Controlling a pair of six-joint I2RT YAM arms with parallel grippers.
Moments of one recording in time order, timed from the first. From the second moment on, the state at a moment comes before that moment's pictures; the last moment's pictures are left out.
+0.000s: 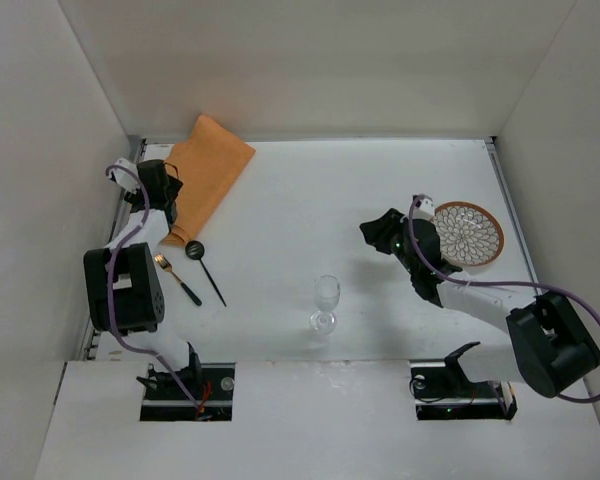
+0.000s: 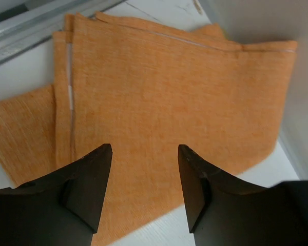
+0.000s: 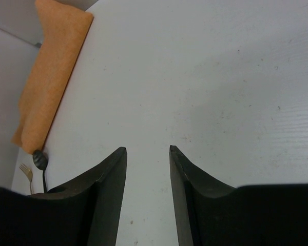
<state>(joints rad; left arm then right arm) 0.12 1.62 1.02 0.07 -0.36 -0.79 0.47 1.30 0.51 0.50 0.13 0.75</state>
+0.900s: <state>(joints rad) 0.33 1.88 1.13 0.05 -0.24 -0.77 0.47 1.32 0.51 0.51 0.11 0.74</state>
